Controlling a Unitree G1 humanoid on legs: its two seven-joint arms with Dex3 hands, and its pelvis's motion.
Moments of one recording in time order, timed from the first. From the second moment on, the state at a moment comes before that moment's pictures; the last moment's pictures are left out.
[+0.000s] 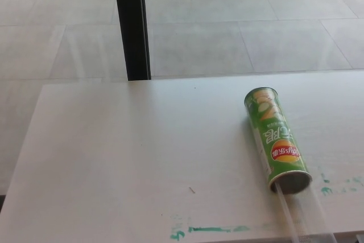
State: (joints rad) left_arm 0.19 0.73 0.38 1.29 -0.06 -0.07 -0.21; right_arm 0.72 -0.64 -0.25 -0.37 -0.08 -0.49 0.27
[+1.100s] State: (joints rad) left_arm 0.19 0.73 0.38 1.29 -0.06 -0.07 -0.21; right_arm 0.57 -0.73 -0.09 -0.30 -0.50 -0.52 0.13
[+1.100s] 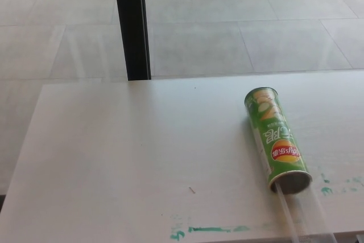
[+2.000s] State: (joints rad) left_arm 0.19 0.73 0.38 1.29 -0.06 -0.07 -0.21; right_arm 0.35 -0.84 0.14 -0.12 -0.86 -0.51 -0.03
